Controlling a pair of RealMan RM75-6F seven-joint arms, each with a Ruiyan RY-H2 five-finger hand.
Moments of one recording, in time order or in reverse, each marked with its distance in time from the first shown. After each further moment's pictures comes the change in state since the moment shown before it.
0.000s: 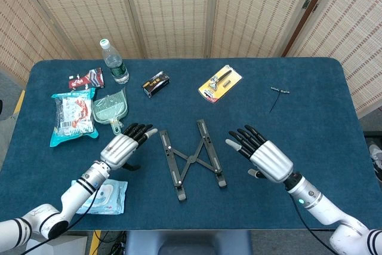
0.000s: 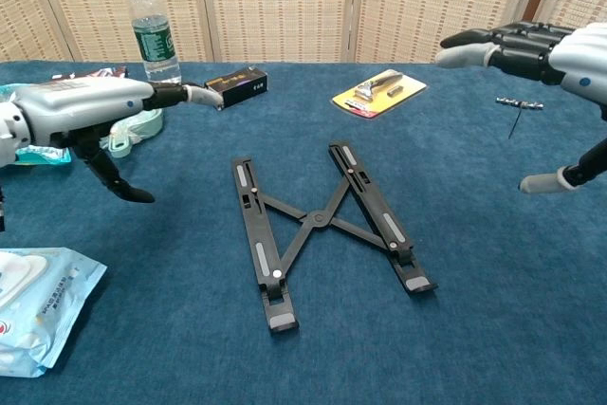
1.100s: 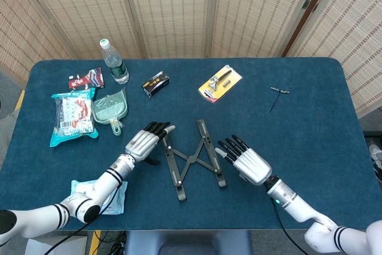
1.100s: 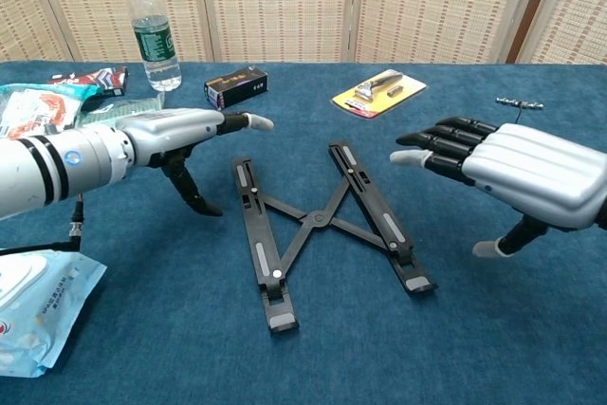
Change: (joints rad) left arm -0.127 -0.246 -0.042 0.247 -0.153 -0.114 -0.019; right arm 0.005 -0.286 0.000 0.280 0.038 -0.127 -0.159
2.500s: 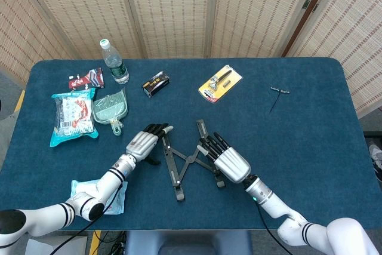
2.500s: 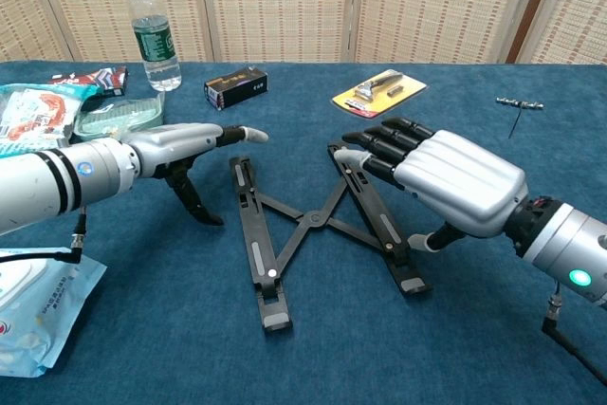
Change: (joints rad) left arm -0.013 -0.056 0.007 0.086 -0.048 -0.031 -0.053; right arm 0.049 -0.265 0.033 0.256 0.015 0.062 -0.030
